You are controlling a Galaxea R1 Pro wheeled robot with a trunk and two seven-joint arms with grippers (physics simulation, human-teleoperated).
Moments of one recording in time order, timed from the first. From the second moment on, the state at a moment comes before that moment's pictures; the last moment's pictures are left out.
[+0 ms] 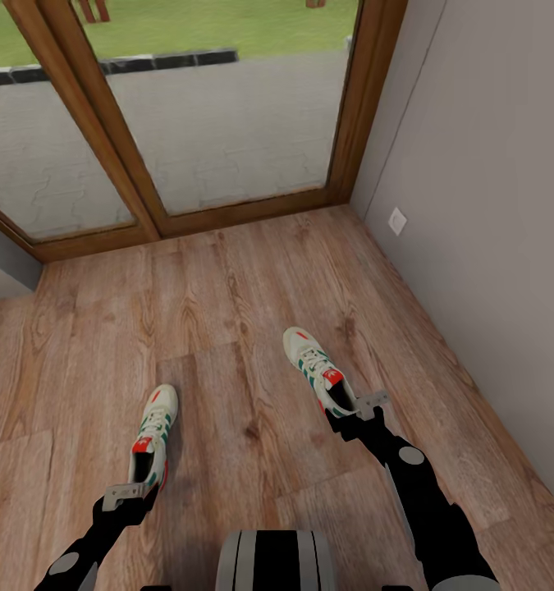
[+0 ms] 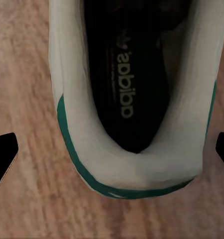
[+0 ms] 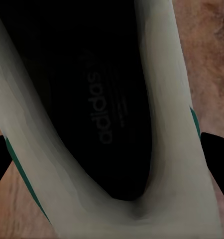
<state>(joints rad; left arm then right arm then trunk) -0.41 0.13 0.36 -0.44 -0.11 -0.32 -0.28 -0.42 0.08 -0.10 -1.16 0.29 0.18 0.36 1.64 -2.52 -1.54</state>
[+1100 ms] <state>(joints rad) -0.41 0.13 0.36 -0.44 -0.11 -0.32 -0.28 -0.42 0.08 -0.10 -1.16 0.29 0.18 0.36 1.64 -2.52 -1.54</state>
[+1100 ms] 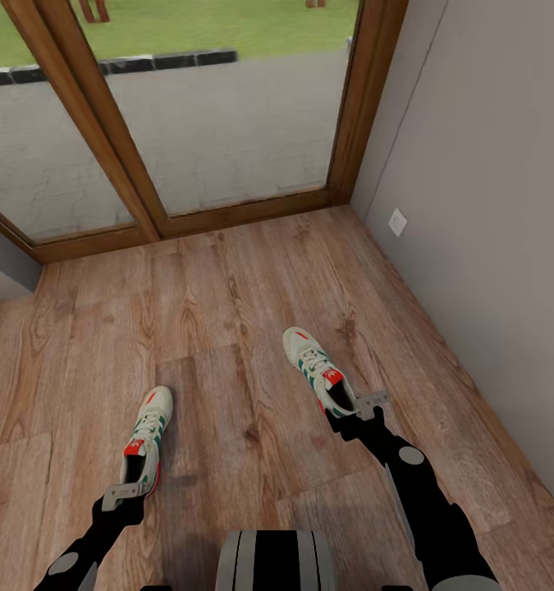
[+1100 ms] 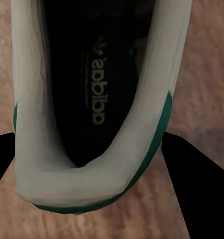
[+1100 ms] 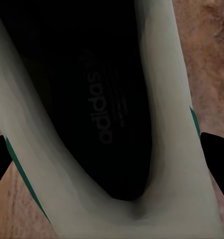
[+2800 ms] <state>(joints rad) -0.41 0.15 0.36 -0.46 -0.11 -0.32 -0.28 -0.42 0.08 -0.09 -1.15 0.29 0.18 0.36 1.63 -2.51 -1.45</state>
